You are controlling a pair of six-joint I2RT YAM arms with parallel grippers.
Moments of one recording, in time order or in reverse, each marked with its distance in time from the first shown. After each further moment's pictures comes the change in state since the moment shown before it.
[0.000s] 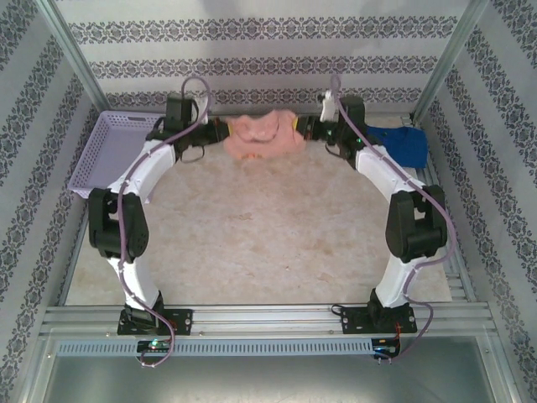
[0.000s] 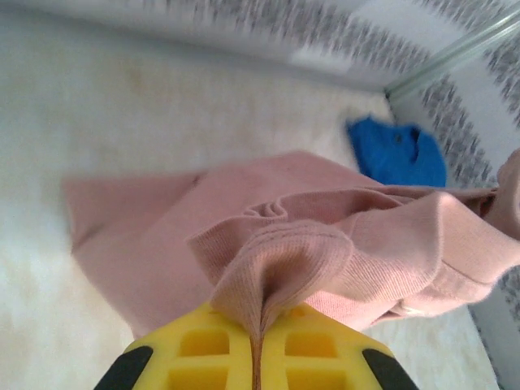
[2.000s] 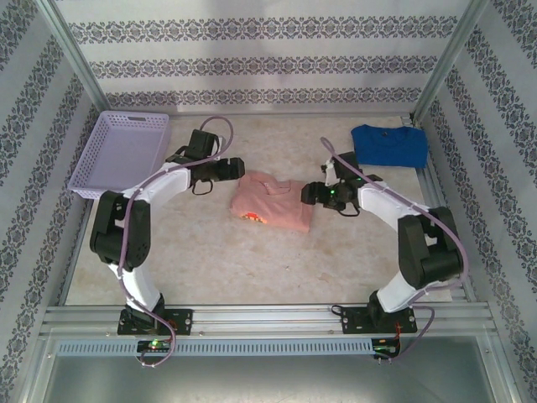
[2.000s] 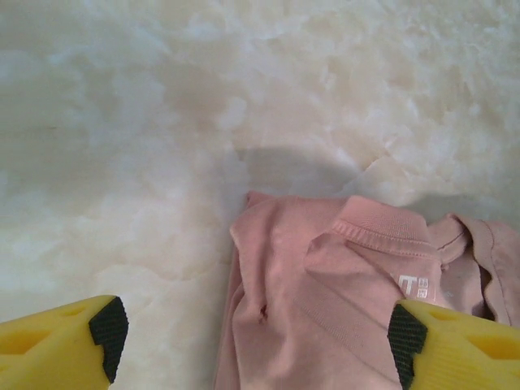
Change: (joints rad) left arm -0.120 -0.026 -0.201 -0.063 -0.329 0.031; right arm 0.049 -0.150 -0.380 -0.407 0.261 -0.024
